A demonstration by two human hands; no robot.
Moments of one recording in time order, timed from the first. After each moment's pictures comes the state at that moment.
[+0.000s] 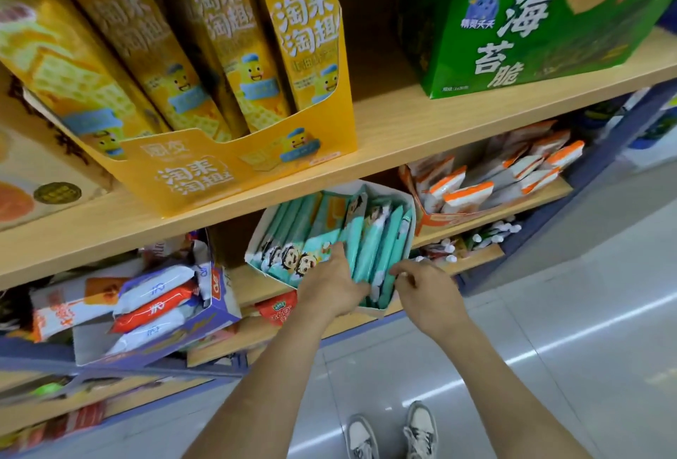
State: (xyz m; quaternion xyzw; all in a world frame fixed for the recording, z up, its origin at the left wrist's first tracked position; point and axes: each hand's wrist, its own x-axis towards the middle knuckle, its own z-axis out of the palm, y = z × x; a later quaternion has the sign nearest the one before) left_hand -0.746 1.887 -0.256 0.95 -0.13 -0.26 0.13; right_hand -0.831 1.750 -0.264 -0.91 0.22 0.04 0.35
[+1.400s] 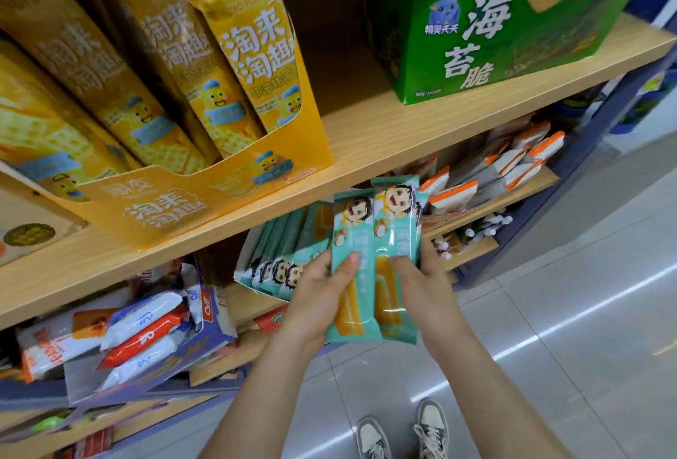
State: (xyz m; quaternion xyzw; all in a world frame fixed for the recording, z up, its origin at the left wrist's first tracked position) left_hand -0.770 1.888 -0.208 0.68 0.03 -0.32 0.66; right_hand -0.830 1.765 -0.221 -0.61 0.34 -0.09 0.71
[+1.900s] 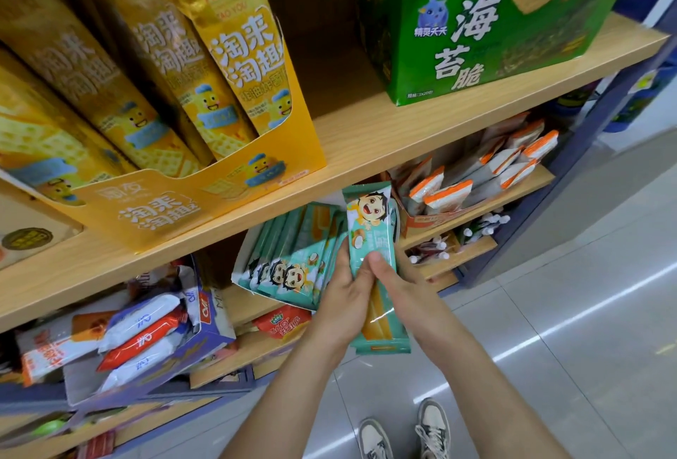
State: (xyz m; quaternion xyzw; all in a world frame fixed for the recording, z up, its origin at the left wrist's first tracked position) left_hand -0.787 1.867 -0.220 0.73 -0.04 -0.31 0.61; right_hand -0.838 1.766 -0.214 -0.61 0.25 0.03 0.75
